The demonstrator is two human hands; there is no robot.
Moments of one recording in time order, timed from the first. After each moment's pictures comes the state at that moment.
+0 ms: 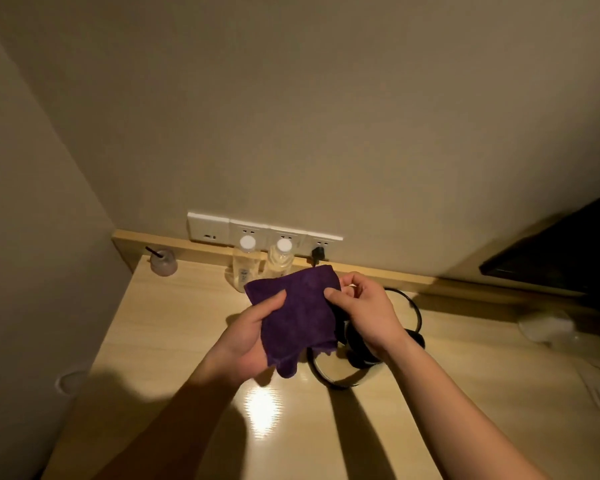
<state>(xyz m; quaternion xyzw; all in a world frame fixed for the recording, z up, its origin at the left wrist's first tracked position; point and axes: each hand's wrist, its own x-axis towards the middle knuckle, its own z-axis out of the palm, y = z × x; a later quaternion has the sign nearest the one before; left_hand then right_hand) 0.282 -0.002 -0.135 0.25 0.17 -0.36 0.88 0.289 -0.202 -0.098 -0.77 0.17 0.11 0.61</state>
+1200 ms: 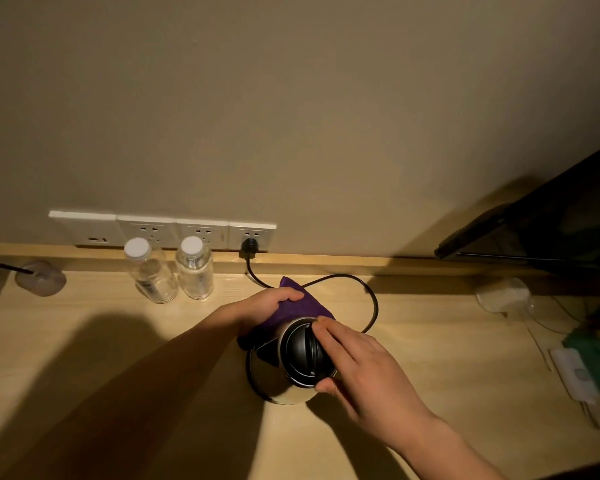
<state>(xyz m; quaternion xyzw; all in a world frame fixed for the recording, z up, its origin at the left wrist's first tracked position) 0.388 -0.143 -0.230 0.60 0.03 -0.55 0.58 0.218 -0.316 -0.147 -0.99 -0.14 0.07 0.05</state>
